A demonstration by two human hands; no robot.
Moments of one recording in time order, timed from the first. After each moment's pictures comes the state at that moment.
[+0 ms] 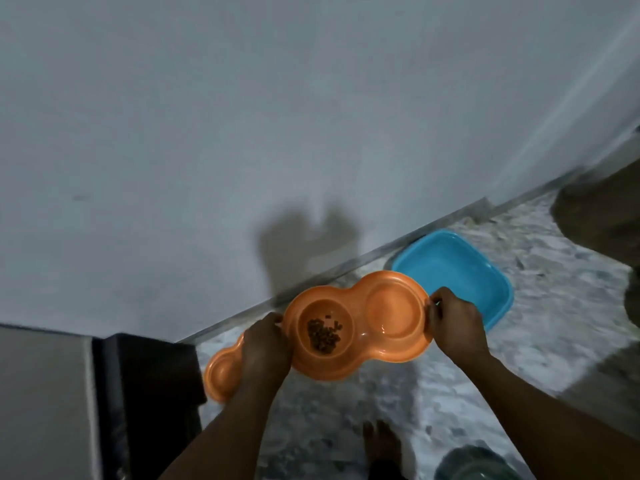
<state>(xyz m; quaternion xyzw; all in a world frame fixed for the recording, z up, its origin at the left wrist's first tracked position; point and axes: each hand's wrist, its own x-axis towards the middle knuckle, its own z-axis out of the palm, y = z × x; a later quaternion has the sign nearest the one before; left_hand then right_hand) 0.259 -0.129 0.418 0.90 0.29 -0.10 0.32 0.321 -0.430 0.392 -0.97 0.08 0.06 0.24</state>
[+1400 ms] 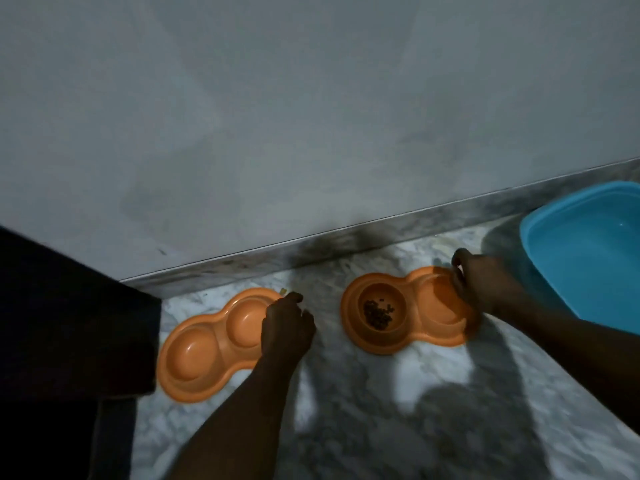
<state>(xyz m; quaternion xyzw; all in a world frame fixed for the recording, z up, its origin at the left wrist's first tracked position) 0.281 -0.075 -0.011 0.89 0.33 -0.05 0.31 0.458 -0.377 -0.008 -0.97 -0.16 0.13 0.09</state>
